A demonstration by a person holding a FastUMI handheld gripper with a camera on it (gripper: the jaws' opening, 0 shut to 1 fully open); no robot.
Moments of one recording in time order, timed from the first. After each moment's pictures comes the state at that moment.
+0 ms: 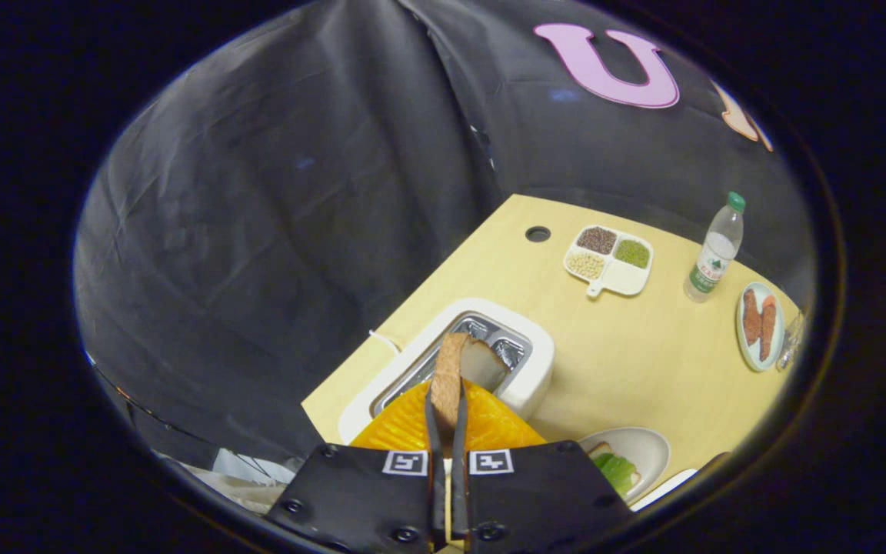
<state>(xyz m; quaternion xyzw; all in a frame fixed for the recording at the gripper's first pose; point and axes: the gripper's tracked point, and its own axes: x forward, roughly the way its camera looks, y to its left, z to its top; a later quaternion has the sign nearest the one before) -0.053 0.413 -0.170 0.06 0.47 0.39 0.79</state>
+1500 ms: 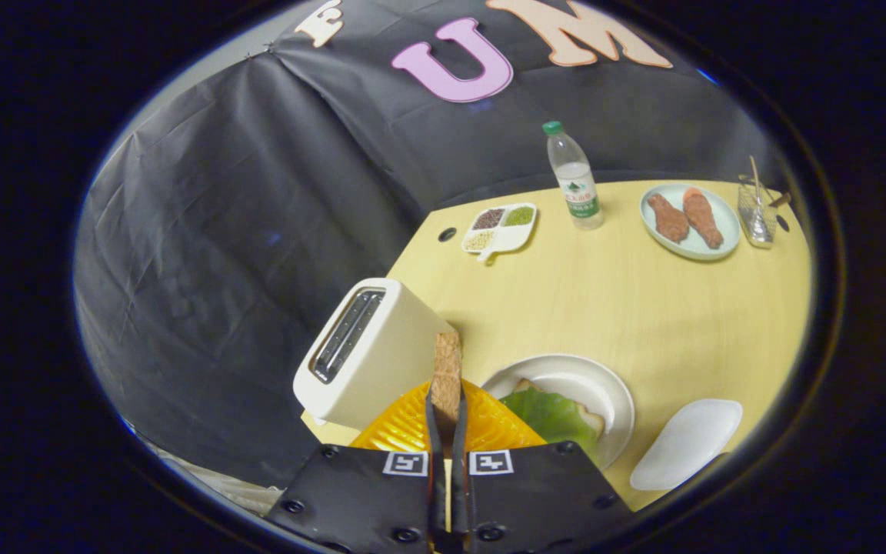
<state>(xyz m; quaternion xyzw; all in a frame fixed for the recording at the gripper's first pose) -0.072 0.233 -0.234 0.19 0.49 0.29 0.80</state>
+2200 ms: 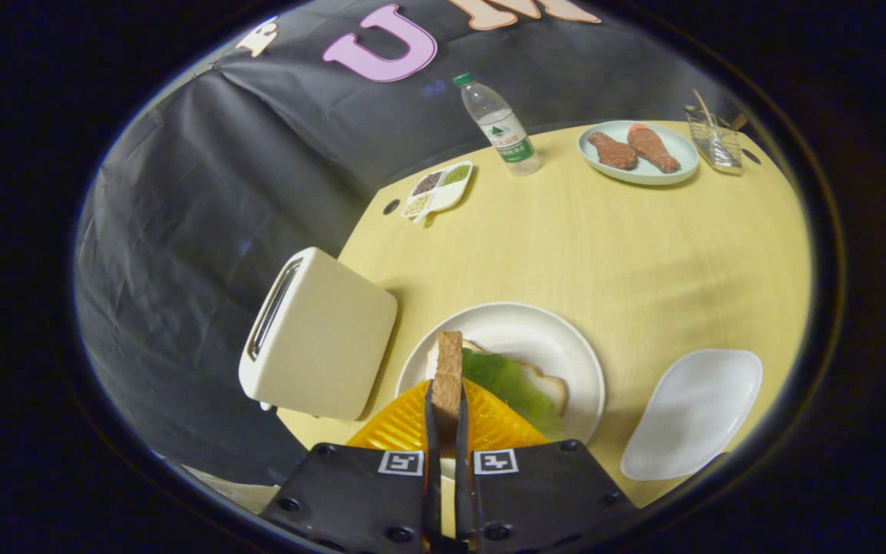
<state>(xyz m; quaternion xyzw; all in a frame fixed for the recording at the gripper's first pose) -0.091 0.192 -0.316 0.21 0.54 0.24 0.78</state>
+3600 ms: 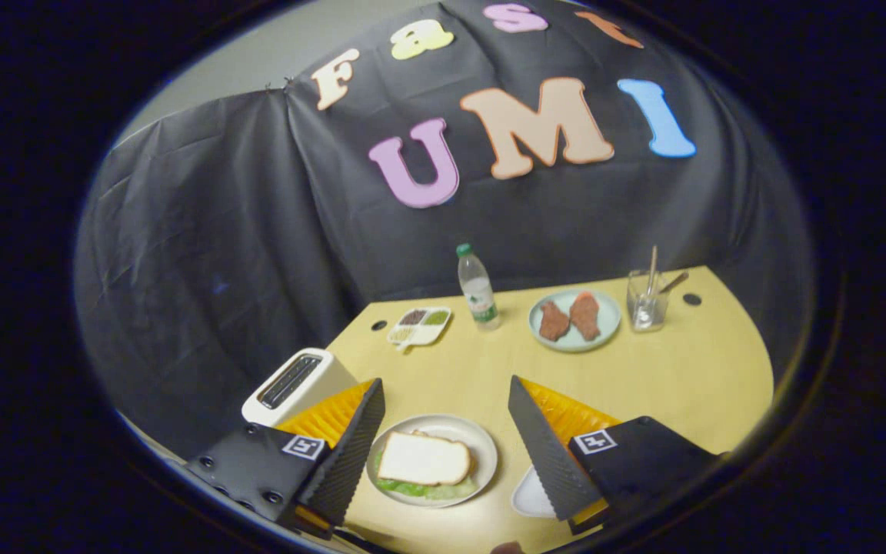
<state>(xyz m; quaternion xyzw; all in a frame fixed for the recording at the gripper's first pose) -0.029 0.085 -0.136 0.14 0.28 0.18 0.93</state>
